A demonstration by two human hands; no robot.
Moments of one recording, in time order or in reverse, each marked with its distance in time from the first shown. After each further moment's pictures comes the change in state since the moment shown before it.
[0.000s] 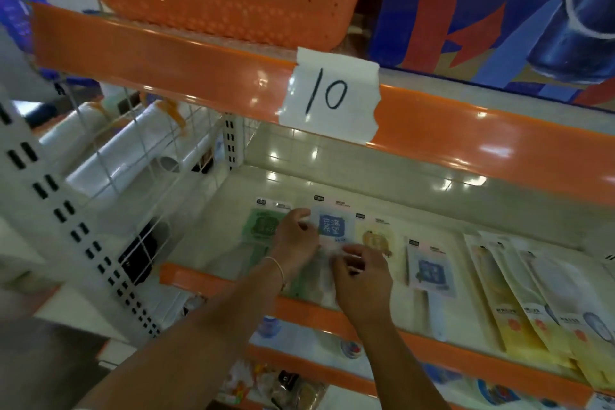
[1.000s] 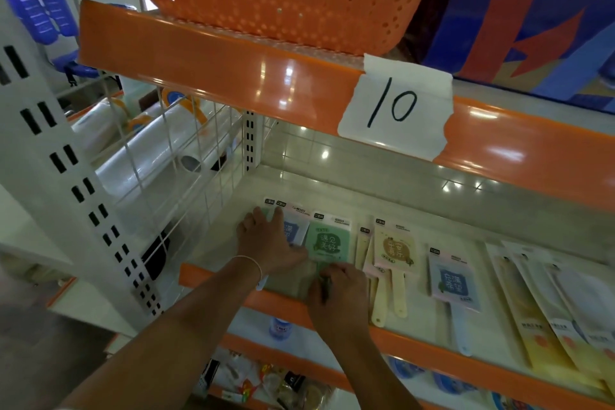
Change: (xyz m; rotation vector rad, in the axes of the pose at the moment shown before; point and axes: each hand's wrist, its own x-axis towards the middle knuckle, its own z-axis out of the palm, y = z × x) left_hand 0.036 -0.049 -0.073 0.966 -0.075 0.057; right_hand -0.028 0.003 0.062 -0.397 -0.111 -0.165
